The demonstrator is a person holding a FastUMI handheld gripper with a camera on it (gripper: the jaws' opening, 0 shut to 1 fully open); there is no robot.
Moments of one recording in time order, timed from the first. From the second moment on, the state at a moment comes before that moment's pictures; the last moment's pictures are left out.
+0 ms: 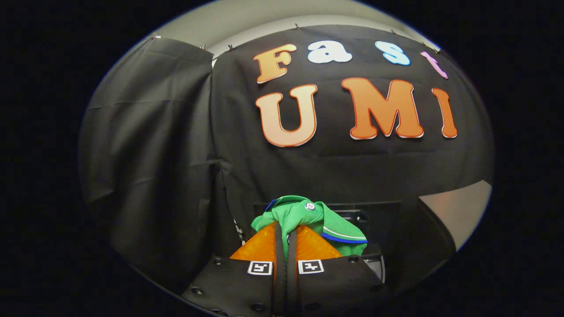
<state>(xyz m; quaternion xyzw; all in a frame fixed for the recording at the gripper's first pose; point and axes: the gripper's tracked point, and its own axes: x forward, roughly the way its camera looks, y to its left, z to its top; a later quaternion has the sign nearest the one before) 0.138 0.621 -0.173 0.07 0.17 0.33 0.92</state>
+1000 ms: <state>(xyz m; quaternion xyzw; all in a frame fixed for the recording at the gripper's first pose) 0.114 0.627 -0.472 -0.01 0.47 0.27 0.84</state>
